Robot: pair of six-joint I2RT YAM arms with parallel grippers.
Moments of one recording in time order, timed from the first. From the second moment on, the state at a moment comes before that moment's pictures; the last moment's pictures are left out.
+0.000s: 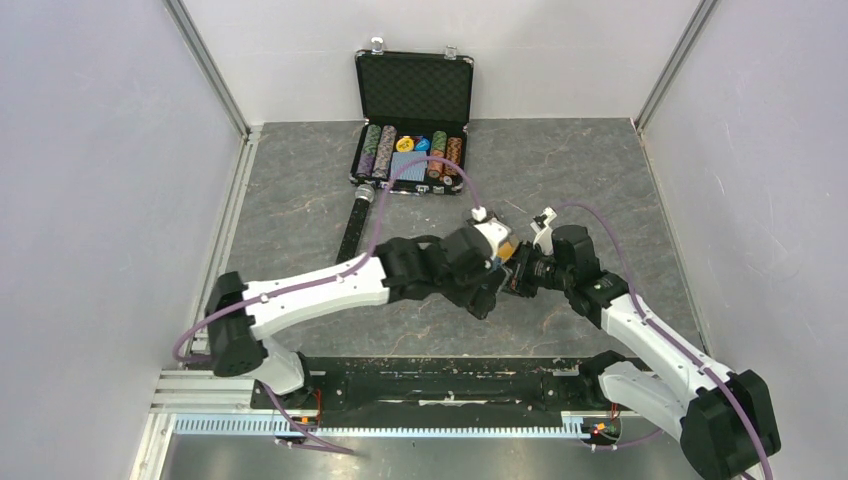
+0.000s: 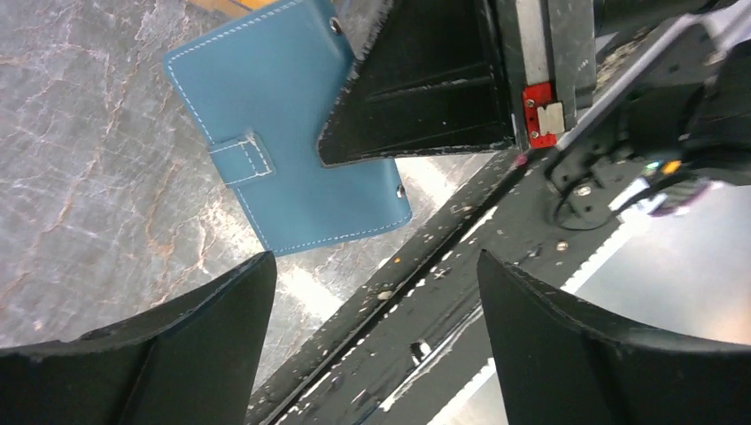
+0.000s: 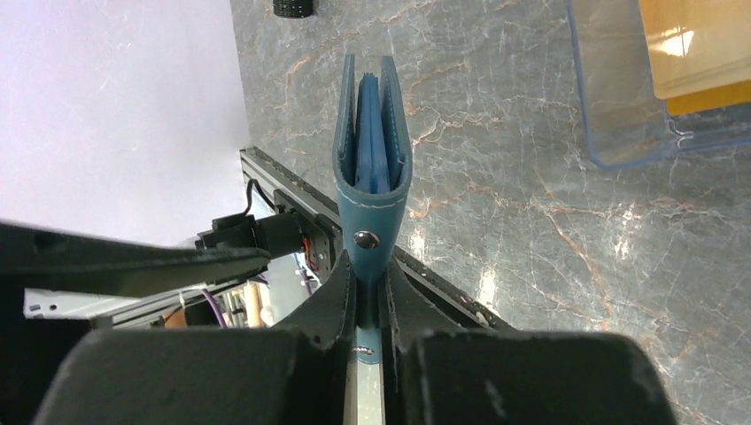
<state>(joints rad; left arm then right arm) -1.15 1.50 1.35 -0.67 -0.08 -0.46 0.42 0.96 0.52 -0.17 -0.54 0.92</state>
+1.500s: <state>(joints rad) -1.37 1.82 1.56 -0.87 -0.72 -0.37 0.41 0.97 0.54 -0.19 -0.55 1.01</state>
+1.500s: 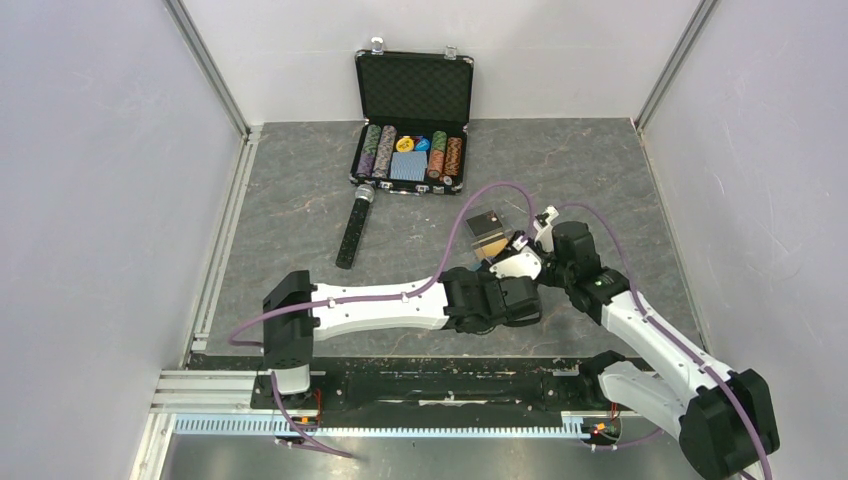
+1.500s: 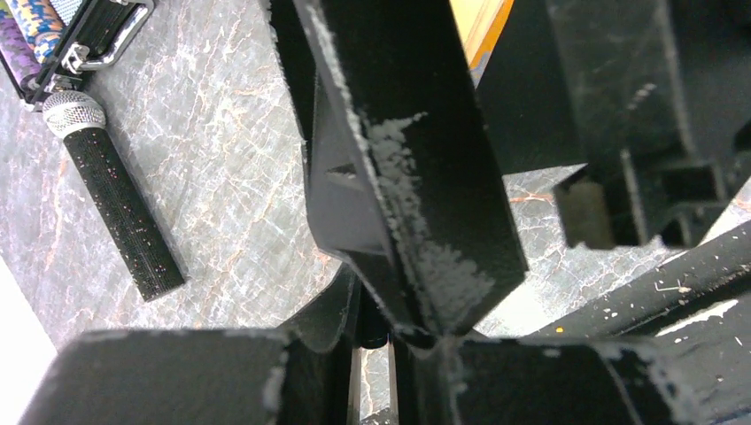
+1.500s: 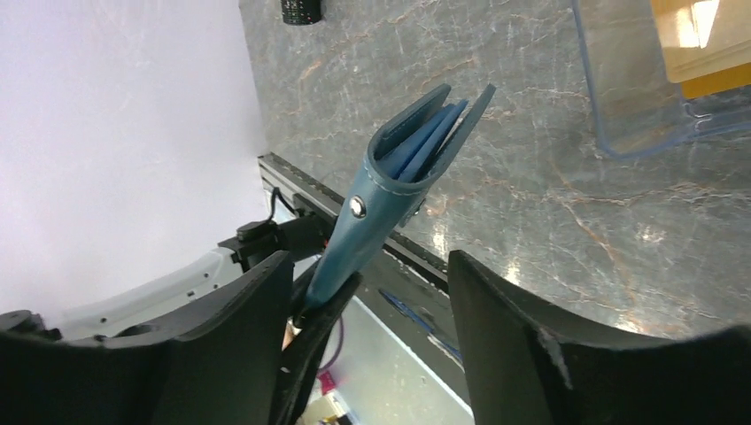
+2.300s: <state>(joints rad) -1.00 1.21 0.99 -0.54 -0.16 -0.74 0.49 1.01 0.68 -0.35 -0.49 0.80</state>
